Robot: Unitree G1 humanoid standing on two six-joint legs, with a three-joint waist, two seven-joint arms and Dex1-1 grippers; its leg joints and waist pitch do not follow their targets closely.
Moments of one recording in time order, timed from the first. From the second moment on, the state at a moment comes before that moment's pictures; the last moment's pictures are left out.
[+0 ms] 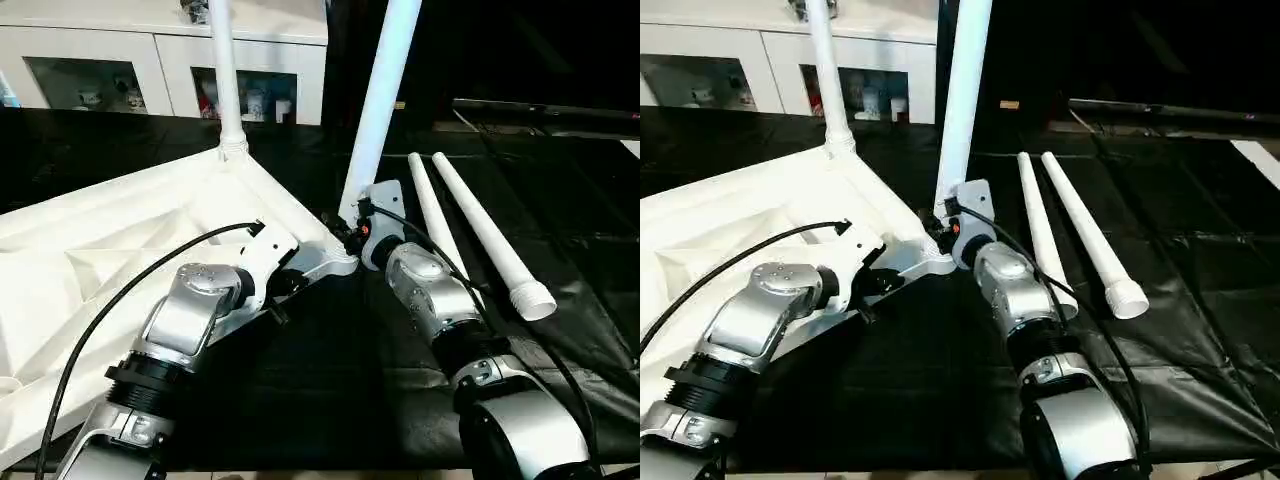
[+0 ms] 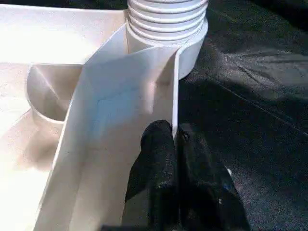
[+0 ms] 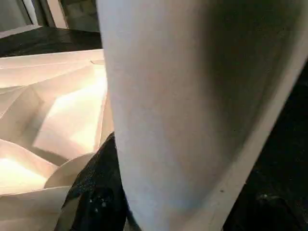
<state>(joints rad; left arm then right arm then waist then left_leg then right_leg) -0.50 0.26 -0.19 0.24 0.07 0.63 -0.78 -0.75 0.02 0.03 0.89 0.15 0.02 0.36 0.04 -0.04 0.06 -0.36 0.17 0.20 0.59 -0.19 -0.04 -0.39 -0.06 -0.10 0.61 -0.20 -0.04</state>
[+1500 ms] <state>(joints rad) -0.61 0.44 -0.30 0.56 0.04 0.06 -1.18 -0.32 -0.44 0.10 0.22 0.26 0.22 1.00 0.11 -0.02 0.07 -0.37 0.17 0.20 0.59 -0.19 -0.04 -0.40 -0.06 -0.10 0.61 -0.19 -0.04</state>
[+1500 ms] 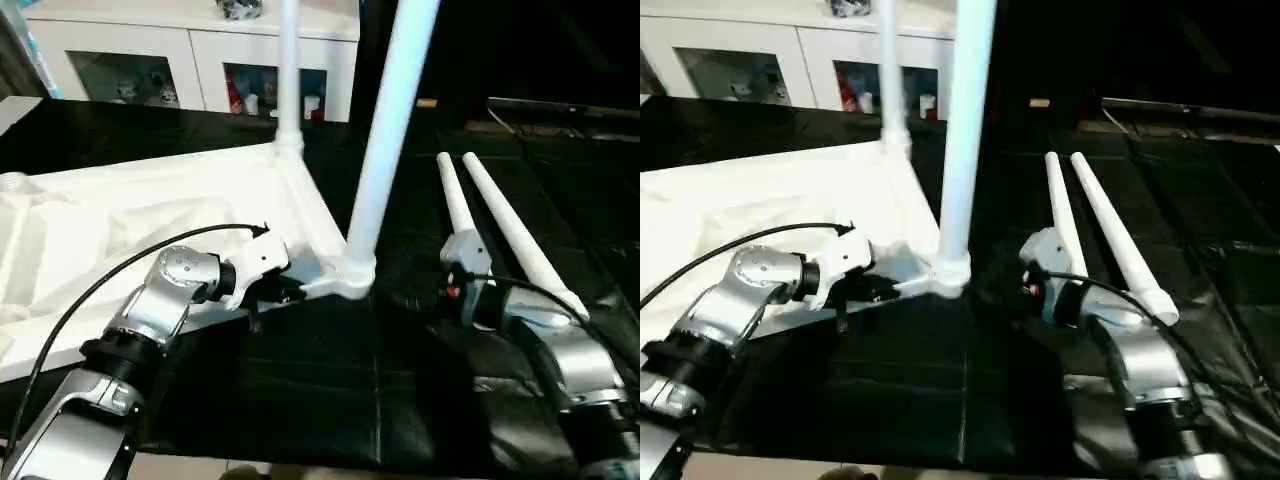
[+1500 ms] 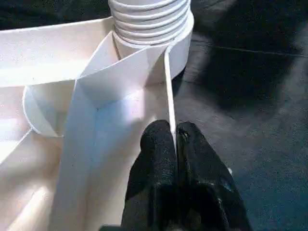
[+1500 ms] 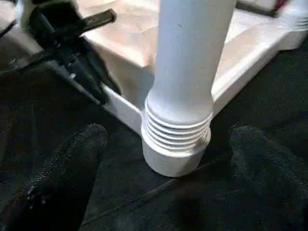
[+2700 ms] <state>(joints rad) -0.61 0.47 -0.35 0.57 0.02 -0.05 -1.37 -0.41 -0.41 0.20 0.36 0.24 0.18 1.18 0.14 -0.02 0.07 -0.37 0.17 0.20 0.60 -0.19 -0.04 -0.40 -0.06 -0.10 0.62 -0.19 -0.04</state>
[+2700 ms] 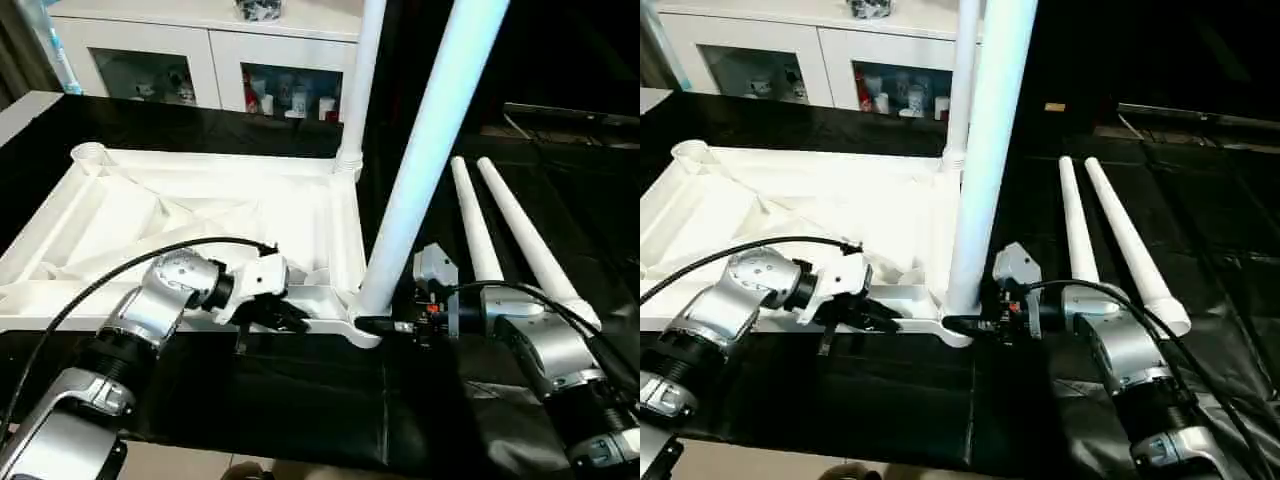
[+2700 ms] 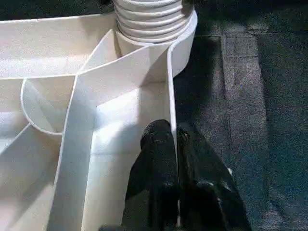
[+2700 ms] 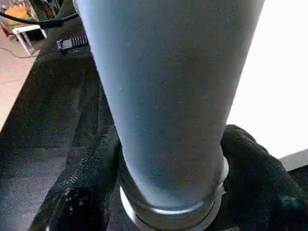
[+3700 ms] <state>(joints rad) -0.62 0.21 -0.23 0.52 0.05 0.41 -0.83 -0.56 -0.09 0.05 0.55 0.09 0.27 0.42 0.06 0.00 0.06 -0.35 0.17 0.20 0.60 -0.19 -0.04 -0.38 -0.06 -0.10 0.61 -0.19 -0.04</state>
